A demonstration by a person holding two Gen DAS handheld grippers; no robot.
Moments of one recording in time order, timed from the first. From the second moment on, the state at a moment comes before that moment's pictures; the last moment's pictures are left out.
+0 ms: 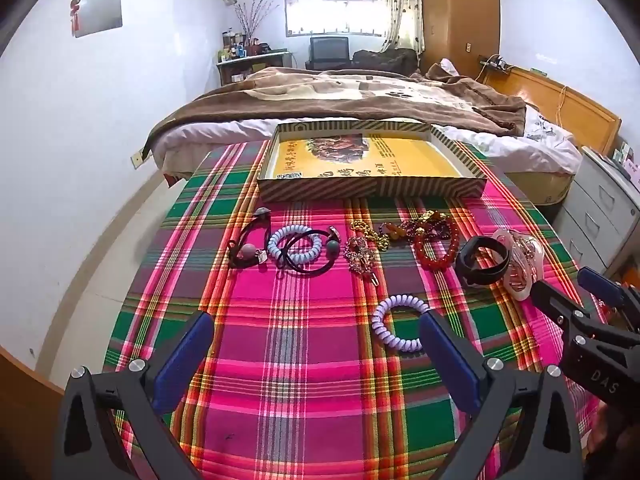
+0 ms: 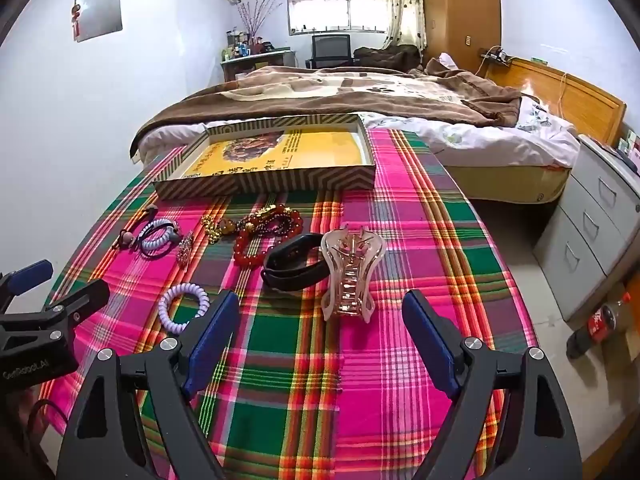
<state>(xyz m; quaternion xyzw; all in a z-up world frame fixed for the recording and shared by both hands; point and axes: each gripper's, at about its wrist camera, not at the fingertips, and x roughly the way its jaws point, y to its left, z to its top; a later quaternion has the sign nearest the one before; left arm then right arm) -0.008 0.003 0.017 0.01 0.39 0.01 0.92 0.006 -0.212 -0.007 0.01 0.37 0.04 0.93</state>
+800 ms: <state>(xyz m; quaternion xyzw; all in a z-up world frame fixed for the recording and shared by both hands) -0.008 0.003 0.013 0.00 0.40 0.01 0.92 0.005 -0.210 -0.009 0.02 0.37 0.05 0.93</state>
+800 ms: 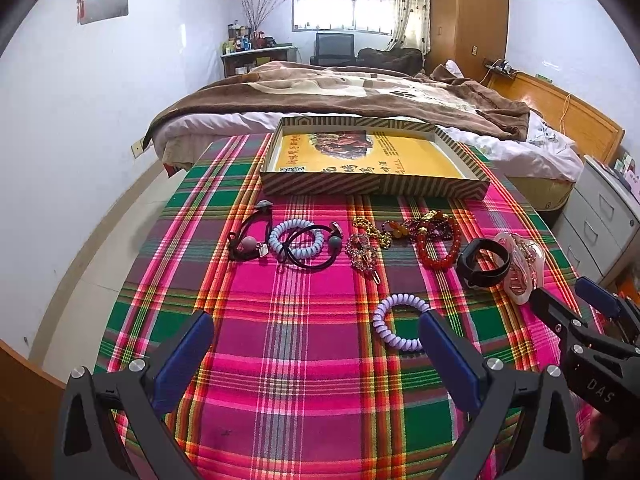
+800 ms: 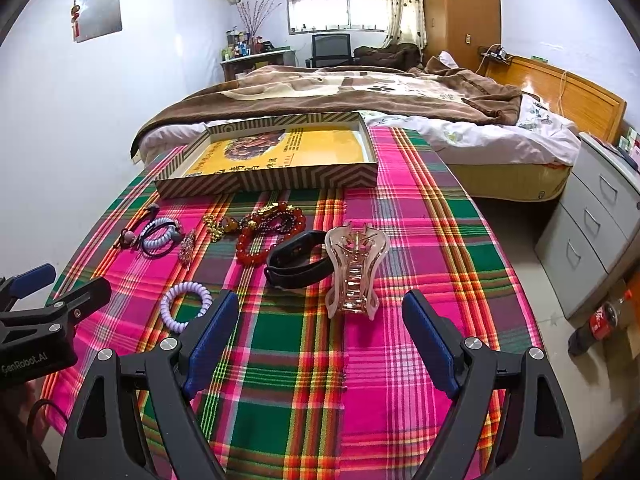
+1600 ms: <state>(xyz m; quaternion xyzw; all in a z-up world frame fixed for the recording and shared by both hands) -0.007 0.008 0.010 -0.01 0.40 0.01 0.92 0.004 -0.210 -0.010 0.02 0.37 0.05 0.93</state>
